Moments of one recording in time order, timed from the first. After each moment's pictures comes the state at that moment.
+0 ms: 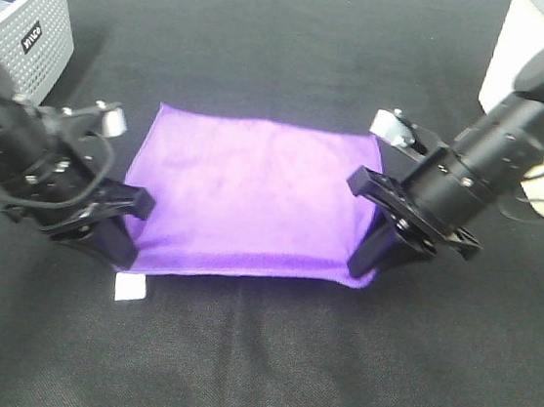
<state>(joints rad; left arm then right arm) -0.26 1.82 -0.92 -0.77 0.65 0.52 0.22 1.91 -1.07 0.69 0.95 -0.46</state>
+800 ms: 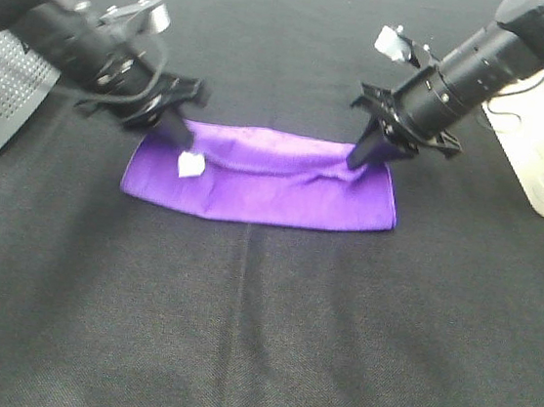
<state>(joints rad) -0.26 2.09 -1.45 -0.77 0.60 0.49 0.17 2.23 -1.68 0.63 0.94 -0.41</state>
